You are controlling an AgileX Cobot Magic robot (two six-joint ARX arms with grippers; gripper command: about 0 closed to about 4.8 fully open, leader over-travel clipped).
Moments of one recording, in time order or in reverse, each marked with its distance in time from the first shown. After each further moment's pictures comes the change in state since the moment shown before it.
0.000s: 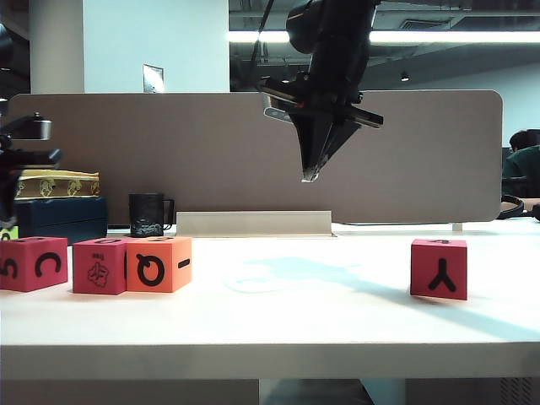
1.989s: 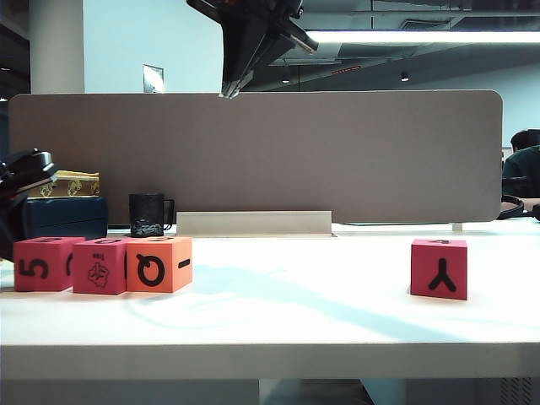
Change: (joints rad) left arm 0.080 0.132 0.000 -0.008 0.375 0.025; right arm 0.191 -0.156 0.000 0.101 -0.043 -0.047
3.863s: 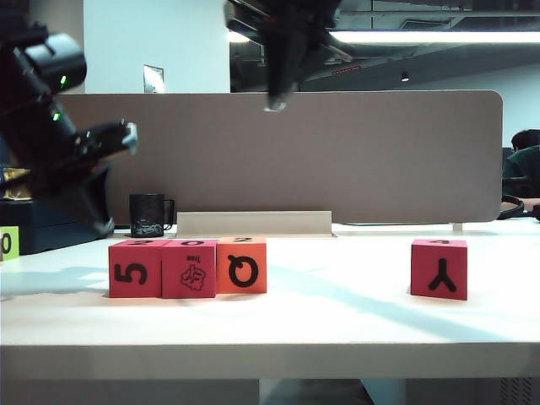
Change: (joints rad) left arm -0.256 -0.001 0.146 -0.108 -0.091 0.004; right arm -0.091 0.000 0.000 -0.090 0.050 -0.022
